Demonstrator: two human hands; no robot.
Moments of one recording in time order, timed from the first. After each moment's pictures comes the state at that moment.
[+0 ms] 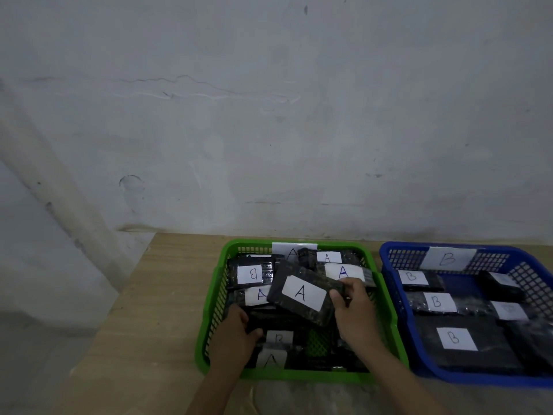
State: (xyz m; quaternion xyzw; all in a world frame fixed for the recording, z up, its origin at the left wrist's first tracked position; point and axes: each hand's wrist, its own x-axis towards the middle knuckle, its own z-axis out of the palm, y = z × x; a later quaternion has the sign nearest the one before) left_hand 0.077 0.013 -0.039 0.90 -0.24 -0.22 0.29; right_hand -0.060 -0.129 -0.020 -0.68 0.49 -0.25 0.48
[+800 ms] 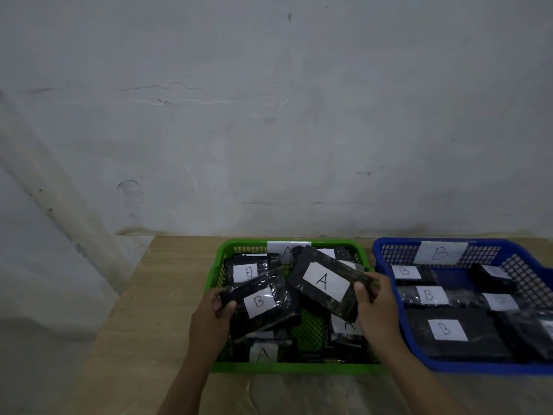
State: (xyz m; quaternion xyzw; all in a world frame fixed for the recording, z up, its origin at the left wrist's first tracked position) left_hand 0.093 0.025 -0.018 0.85 -0.23 -0.14 0.46; right_hand -0.095 -0.139 -0.008 -0.62 0.49 -0.37 0.49
